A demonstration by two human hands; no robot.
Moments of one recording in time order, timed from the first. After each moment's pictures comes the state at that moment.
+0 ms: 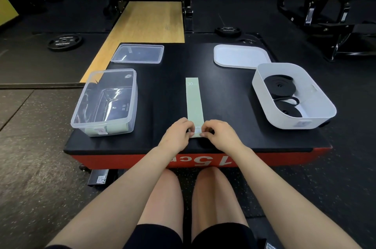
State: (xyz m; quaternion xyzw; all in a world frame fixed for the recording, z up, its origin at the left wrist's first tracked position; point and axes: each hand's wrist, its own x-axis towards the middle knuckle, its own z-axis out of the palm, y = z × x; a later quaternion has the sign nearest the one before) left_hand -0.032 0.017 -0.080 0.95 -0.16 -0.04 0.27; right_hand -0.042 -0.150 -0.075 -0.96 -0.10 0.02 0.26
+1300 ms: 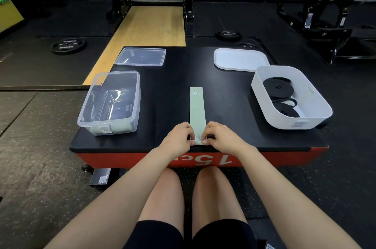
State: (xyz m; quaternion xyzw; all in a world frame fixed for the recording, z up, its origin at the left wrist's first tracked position) left_hand -0.048 0.023 -0.074 0.94 -0.18 -0.09 0.26; right_hand -0.054 -0.154 -0.060 -0.95 -0.16 0.12 0.24
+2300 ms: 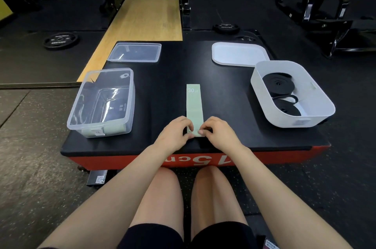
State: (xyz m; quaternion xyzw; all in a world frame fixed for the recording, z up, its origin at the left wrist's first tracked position) left_hand -0.026 0.023 -0.078 0.94 -0.19 -0.05 0.28; right_hand -0.038 -0.148 -0.078 -0.96 -0.08 0.02 0.28
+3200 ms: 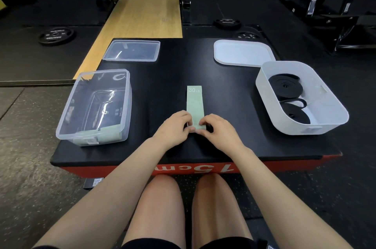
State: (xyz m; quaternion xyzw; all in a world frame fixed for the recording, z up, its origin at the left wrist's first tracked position) left_hand 0.017 0.023 -0.076 0.94 -0.21 -0.06 0.25; right_hand -0.011 -0.149 -0.080 -0.95 -0.10 -0.02 0.28
